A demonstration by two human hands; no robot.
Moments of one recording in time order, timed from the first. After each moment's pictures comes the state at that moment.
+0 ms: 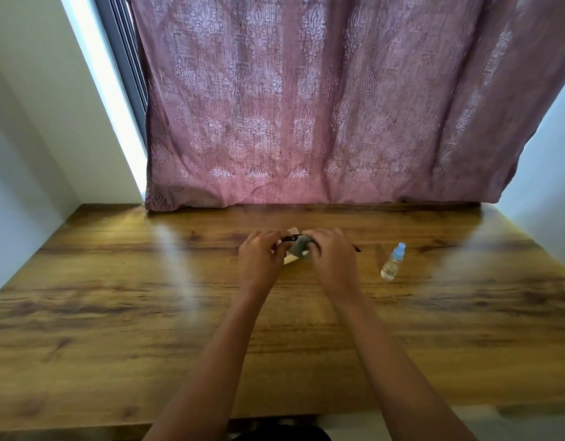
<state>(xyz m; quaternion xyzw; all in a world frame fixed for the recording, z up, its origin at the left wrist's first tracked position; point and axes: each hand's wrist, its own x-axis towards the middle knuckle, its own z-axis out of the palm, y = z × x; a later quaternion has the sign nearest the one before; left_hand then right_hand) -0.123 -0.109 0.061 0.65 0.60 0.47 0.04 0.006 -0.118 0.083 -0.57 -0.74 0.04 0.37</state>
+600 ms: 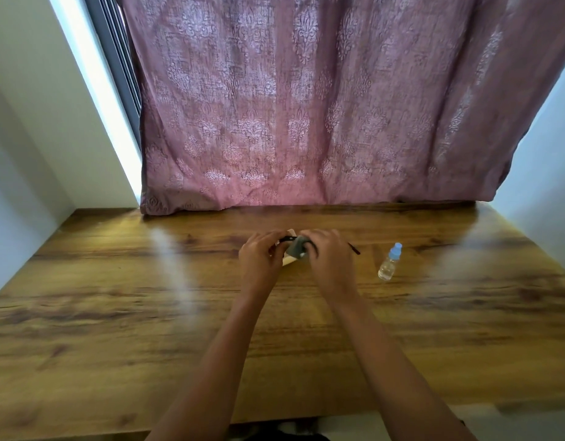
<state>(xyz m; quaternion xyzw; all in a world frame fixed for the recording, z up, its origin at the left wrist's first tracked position) -0.122 -0.102 0.052 0.64 0.57 0.51 0.08 0.006 -0.117 0.081 -0.56 -0.74 0.02 0.38</state>
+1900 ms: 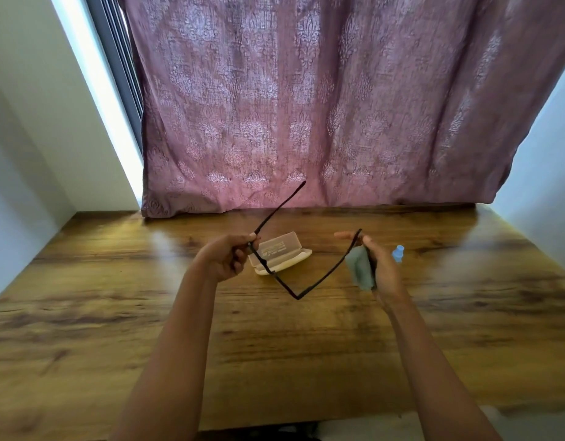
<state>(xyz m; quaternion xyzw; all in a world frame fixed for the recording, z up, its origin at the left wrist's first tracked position) -0.197 -0.078 0.081 0.29 0.55 0.36 0.69 0.072 -0.118 0.079 -0.43 -0.56 0.47 0.53</state>
